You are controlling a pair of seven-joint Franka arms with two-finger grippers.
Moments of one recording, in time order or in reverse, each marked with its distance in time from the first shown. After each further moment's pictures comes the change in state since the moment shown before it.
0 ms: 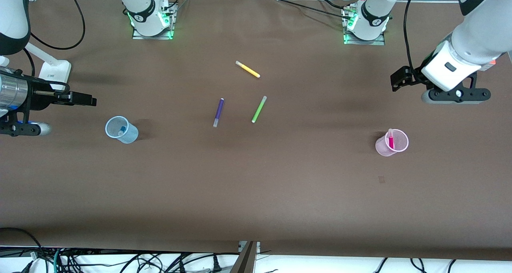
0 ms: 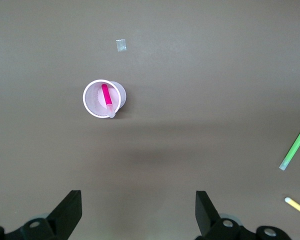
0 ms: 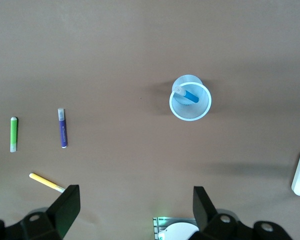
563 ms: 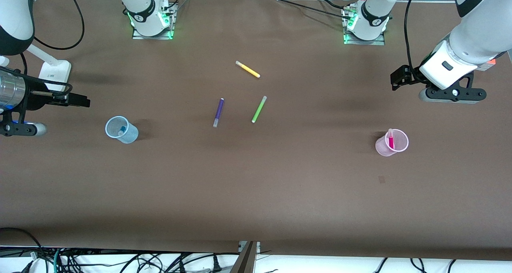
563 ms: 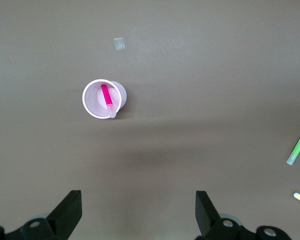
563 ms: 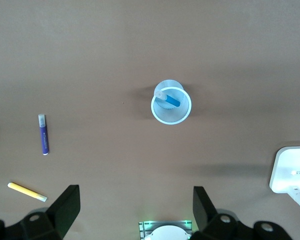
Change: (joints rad) left arm -0.002 0.002 0.013 -0.023 0.000 0.018 0.038; right arm 0.005 -0.002 0.002 0.011 -0.067 0.007 -0.005
